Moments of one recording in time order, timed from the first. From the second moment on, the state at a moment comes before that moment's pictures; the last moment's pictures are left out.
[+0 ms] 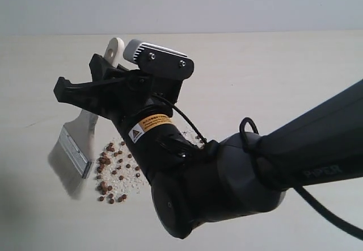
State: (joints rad) left arm -0.56 0.00 0.00 -1.59 0.41 1.49; right arm 1.13 2.01 -0.92 0.63 -1.14 0.33
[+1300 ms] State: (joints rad) left arm -0.56 0.00 0.00 -1.59 0.41 1.49; right arm 1.17 2.12 -1.01 0.95 -1.14 -0.19
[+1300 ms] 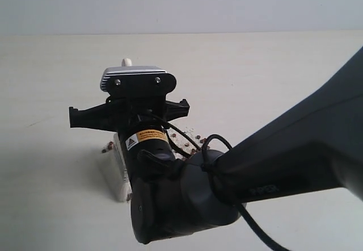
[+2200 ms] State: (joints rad) left arm -0.56 0.00 0.00 -1.59 0.41 1.49; right arm 1.14 1.98 -1.01 0.96 -1.13 -0.27
